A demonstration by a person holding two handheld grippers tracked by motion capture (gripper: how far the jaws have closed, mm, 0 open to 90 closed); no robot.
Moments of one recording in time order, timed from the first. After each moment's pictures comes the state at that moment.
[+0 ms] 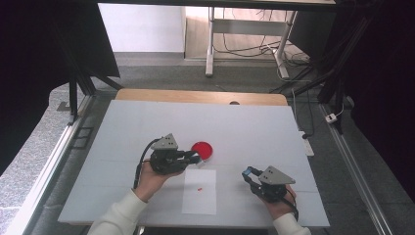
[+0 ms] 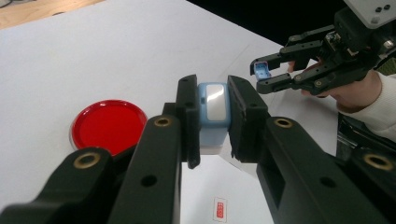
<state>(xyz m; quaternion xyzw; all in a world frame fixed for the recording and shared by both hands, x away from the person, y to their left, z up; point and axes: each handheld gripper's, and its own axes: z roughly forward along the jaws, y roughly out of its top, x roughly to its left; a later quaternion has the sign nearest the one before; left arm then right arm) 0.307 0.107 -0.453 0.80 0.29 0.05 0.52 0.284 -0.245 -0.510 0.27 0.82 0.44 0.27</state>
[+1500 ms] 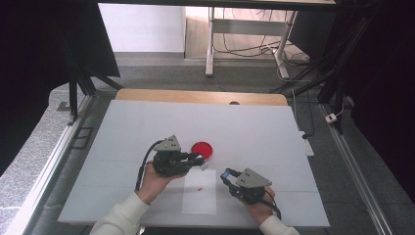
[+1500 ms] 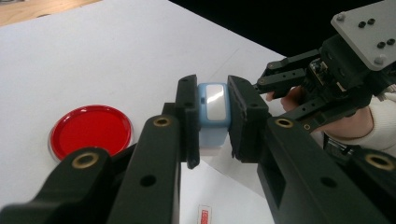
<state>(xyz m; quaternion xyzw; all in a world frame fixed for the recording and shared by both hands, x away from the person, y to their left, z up) 0.303 0.097 -0.452 0.80 0.29 0.04 0.53 0.277 -0.186 -0.514 0.21 0.83 0.46 0.25</state>
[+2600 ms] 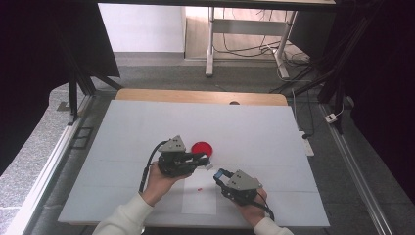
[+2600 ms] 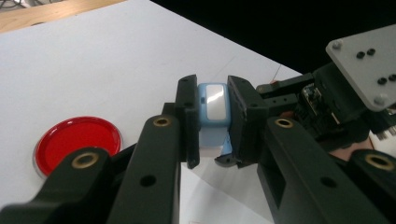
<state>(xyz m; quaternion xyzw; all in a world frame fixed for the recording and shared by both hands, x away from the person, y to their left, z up) 0.300 0.082 -0.449 0.79 0.29 0.04 0.54 0.272 -0.165 -0.518 0.20 0.82 0.46 0.27</state>
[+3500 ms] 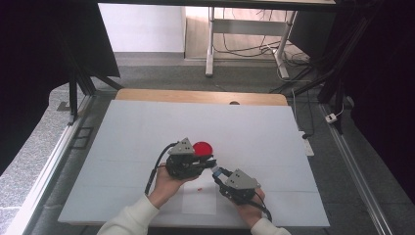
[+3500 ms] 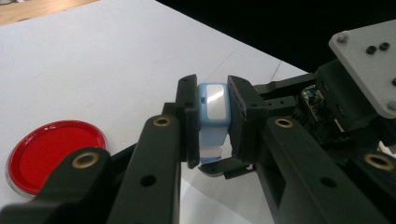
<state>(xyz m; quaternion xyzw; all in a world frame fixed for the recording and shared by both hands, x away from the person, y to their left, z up) 0.300 0.063 -0.455 0.80 0.29 0.05 0.53 0.272 -0.159 -0.518 0.22 0.81 0.46 0.28</state>
